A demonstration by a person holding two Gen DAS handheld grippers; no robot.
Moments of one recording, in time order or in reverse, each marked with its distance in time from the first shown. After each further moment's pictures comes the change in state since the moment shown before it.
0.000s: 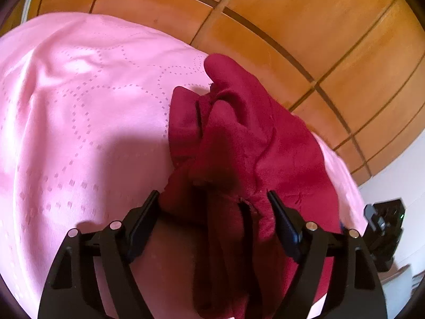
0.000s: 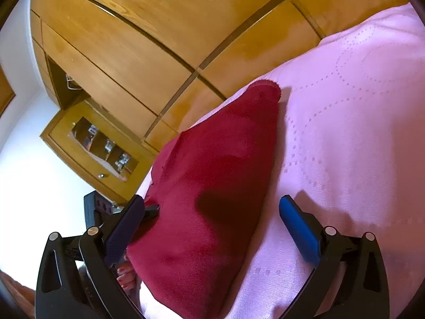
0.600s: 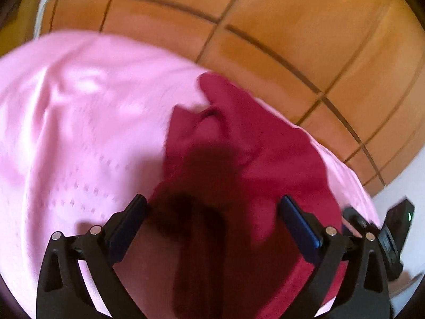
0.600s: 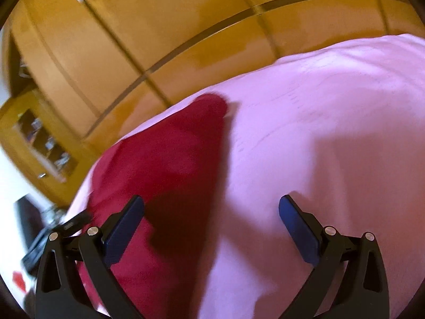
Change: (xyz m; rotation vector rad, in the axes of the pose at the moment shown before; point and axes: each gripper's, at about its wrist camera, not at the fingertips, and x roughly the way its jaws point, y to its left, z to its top) left arm -0.011 -0.015 -0.001 -0.041 -0.100 0.080; right arm -0.003 0.007 0.005 -0.059 -0.037 -0.347
